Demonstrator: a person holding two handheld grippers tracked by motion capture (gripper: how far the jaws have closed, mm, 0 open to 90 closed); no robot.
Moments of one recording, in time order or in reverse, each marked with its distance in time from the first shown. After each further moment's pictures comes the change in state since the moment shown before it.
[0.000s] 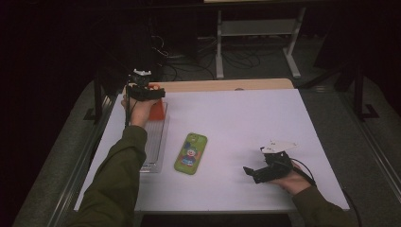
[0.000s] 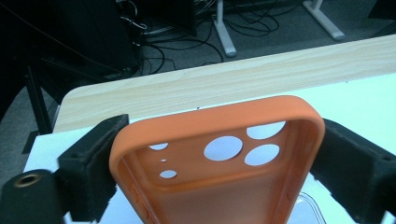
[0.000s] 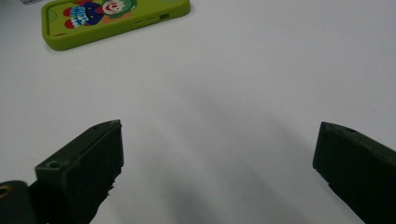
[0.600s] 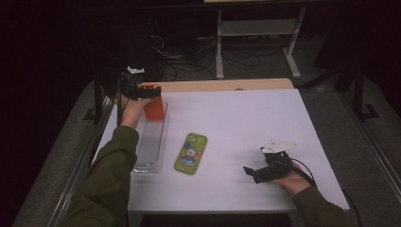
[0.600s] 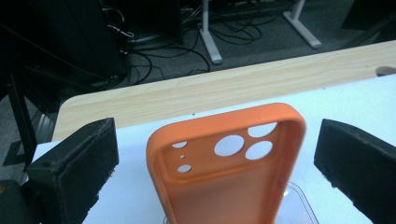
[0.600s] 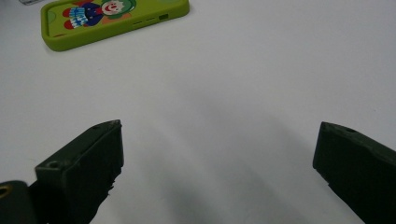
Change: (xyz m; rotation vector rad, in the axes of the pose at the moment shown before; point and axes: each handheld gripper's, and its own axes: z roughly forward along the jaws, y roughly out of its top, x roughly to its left) left arm 0.015 0.006 -0.025 -0.038 -0.078 0.012; right arm 0.000 0.000 0.000 0.001 -0.002 0.004
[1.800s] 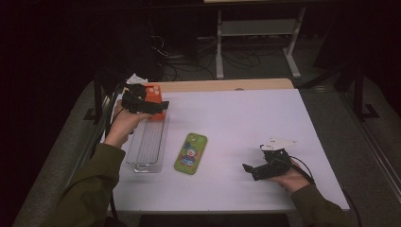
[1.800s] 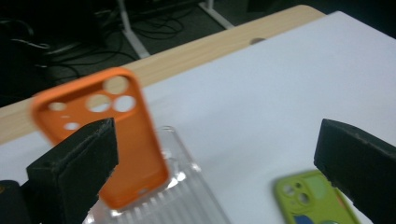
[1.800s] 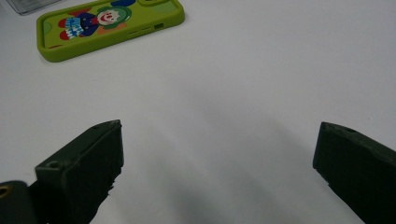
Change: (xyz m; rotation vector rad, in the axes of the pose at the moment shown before) left arm -0.044 -0.015 -0.069 0.008 -0.312 0.141; right arm -0.002 0.006 0.002 -0.015 -0.007 0.015
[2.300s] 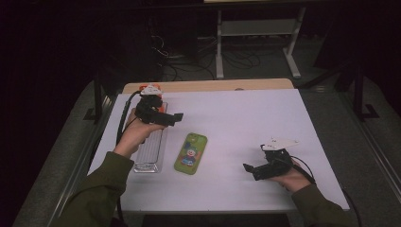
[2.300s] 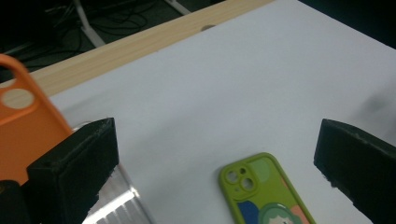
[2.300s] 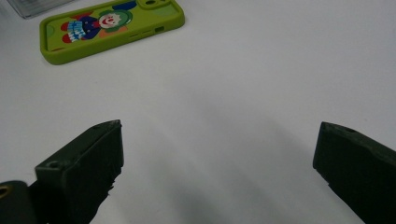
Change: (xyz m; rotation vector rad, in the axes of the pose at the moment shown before) left arm -0.040 -0.013 0.010 0.028 -0.120 0.040; right arm -0.002 0.000 -0.002 -0.002 0.003 -0.001
